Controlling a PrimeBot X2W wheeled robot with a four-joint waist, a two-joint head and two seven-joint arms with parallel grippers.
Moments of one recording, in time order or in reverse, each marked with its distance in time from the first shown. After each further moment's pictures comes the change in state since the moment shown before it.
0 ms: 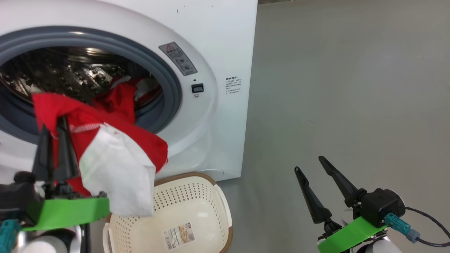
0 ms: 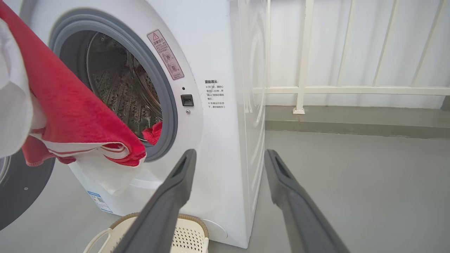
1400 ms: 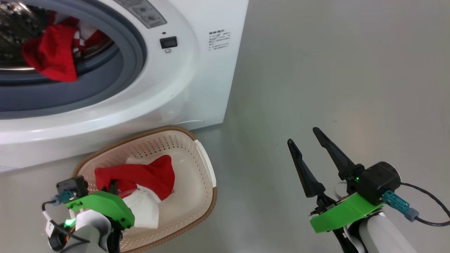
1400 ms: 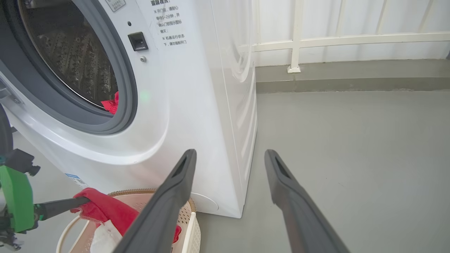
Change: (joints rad) left arm -0.387 -0.069 -0.063 1.348 -0.343 -0.160 -0.081; right arm -0.114 0.021 0.007 -0.013 -0.006 0.000 0.000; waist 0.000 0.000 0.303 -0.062
